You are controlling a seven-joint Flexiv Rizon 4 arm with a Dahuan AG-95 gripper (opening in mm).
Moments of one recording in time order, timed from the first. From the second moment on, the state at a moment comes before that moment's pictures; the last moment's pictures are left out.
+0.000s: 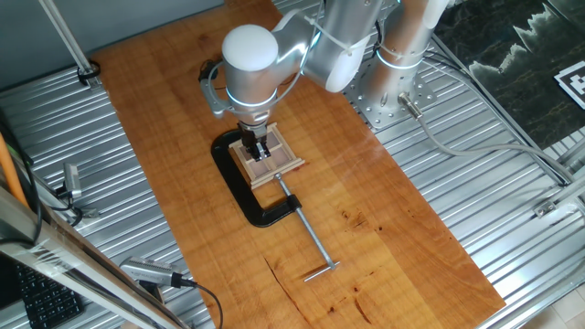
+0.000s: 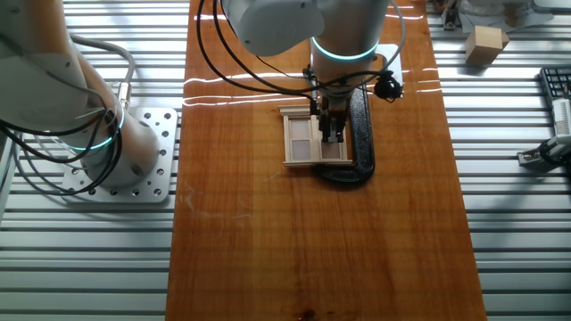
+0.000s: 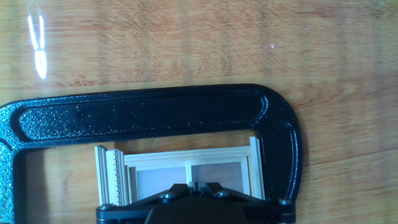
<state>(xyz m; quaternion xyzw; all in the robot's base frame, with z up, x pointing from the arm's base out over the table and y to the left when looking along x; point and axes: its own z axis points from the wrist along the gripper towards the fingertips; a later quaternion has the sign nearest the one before) 0.451 0.032 0.019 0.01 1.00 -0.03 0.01</state>
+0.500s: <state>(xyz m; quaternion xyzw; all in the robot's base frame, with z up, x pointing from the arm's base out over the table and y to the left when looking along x) 0.450 0.030 0.021 0.01 1.00 -0.03 0.01</state>
